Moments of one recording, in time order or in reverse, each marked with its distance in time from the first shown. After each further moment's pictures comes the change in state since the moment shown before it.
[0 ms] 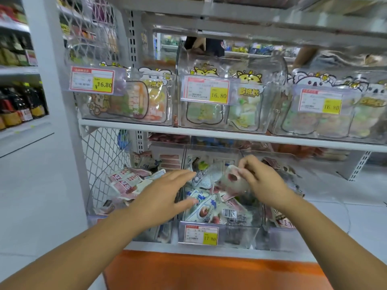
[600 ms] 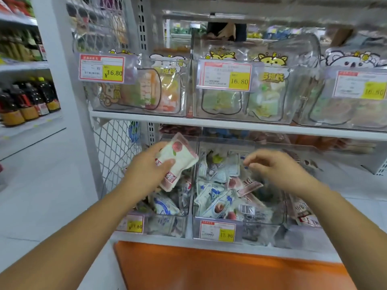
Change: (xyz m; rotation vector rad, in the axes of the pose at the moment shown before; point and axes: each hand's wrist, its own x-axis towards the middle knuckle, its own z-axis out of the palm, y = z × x) left_hand 0.004 -0.042 -0.028 -0.391 0.387 -0.393; right_hand 0.021 -0.006 -0.002 0.090 -0.123 0.095
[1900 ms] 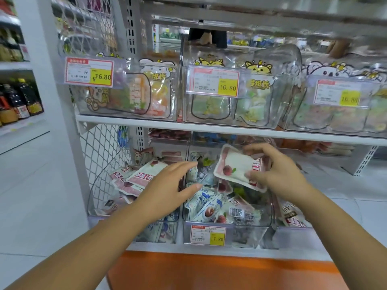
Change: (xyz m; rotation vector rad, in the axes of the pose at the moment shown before) left_hand -0.012 0.012 0.043 0.195 -0.307 0.331; right_hand -0.024 -0.008 -0.010 0.145 0.213 0.040
